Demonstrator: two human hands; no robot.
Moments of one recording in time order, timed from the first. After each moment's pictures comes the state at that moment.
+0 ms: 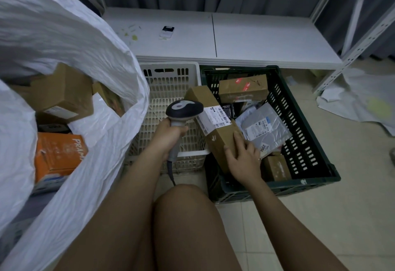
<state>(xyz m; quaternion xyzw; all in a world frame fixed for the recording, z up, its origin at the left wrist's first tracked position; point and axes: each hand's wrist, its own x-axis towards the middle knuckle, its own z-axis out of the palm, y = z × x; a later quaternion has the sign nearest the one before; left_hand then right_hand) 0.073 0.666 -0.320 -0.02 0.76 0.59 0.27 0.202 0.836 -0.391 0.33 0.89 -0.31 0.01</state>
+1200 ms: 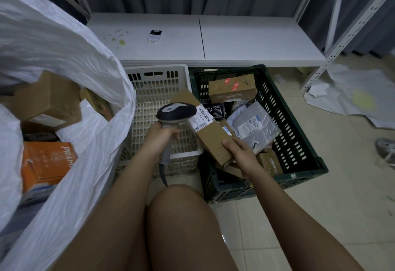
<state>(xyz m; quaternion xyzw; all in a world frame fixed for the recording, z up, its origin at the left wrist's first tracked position) 0.073 0.669 -0.322 -0.02 0.77 0.58 0.27 0.201 0.858 -0.376 0.39 0.61 -0.69 -0.02</state>
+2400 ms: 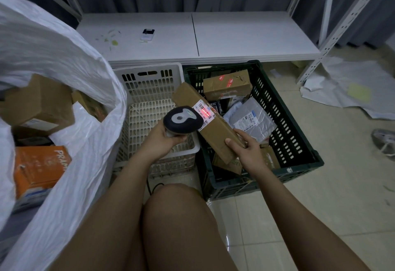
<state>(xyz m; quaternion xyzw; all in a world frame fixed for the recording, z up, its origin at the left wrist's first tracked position) 0.078 0.671 -0.335 0.17 0.77 0.55 0.27 0.220 0.880 -0.392 0.32 0.70 -0.63 -0.13</state>
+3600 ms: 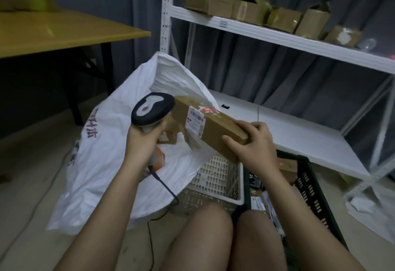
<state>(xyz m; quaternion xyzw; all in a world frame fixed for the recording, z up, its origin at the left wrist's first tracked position) 0.157 0.445 -0.156 -0.06 0.68 0.72 -0.15 0.192 0.689 -0.136 0.03 0.93 -0.29 -0.23</state>
